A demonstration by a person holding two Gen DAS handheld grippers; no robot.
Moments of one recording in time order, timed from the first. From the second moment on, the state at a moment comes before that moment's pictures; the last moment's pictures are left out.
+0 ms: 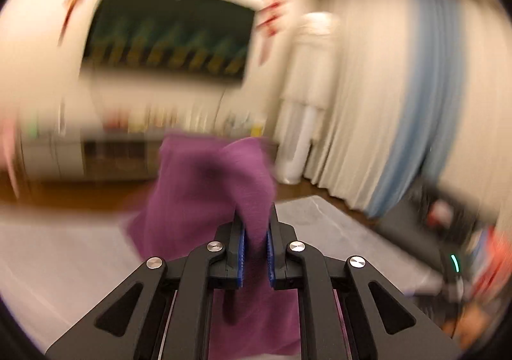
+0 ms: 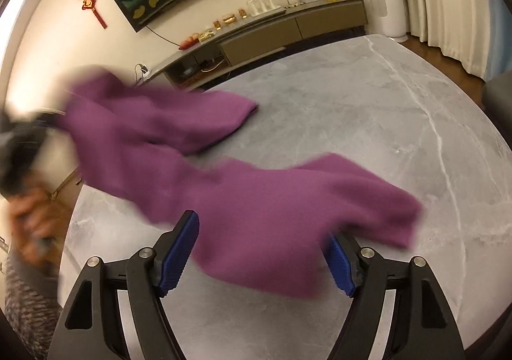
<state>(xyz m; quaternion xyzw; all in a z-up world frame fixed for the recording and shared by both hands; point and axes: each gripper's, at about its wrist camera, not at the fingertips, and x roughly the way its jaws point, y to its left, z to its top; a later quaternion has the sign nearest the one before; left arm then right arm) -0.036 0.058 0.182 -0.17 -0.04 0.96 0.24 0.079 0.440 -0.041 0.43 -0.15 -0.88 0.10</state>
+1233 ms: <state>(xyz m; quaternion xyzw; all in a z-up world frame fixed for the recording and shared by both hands) -0.013 -0.207 0.102 -0.28 -0.16 0.94 -0.04 -0.096 0.301 0.021 0.38 -0.13 -0.90 0.15</state>
